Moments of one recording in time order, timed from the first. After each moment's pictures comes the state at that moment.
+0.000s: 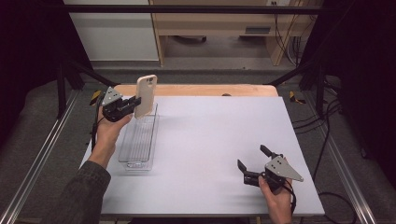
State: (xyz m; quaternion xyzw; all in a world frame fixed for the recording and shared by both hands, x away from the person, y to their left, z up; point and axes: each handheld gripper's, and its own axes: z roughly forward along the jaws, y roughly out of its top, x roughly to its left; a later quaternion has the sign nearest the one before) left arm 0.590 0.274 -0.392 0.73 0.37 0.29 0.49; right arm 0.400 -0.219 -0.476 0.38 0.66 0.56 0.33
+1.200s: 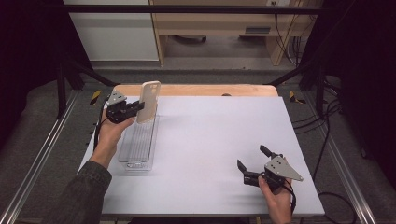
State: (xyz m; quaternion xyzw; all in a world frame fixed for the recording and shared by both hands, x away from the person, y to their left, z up) left arm 0.596 0.270 -0.404 0.75 0.38 0.26 0.48; right arm 0.401 -0.219 -0.477 0.37 0.66 0.56 0.33
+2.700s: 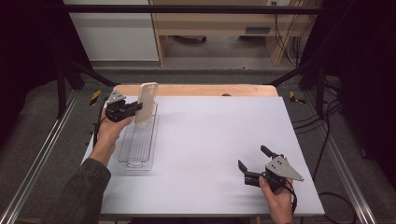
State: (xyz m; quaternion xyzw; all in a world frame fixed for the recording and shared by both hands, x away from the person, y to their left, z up) left arm 0.607 0.279 -0.412 0.76 0.40 0.25 0.46; right arm 0.401 -0.222 -0.478 0.37 0.67 0.55 0.33
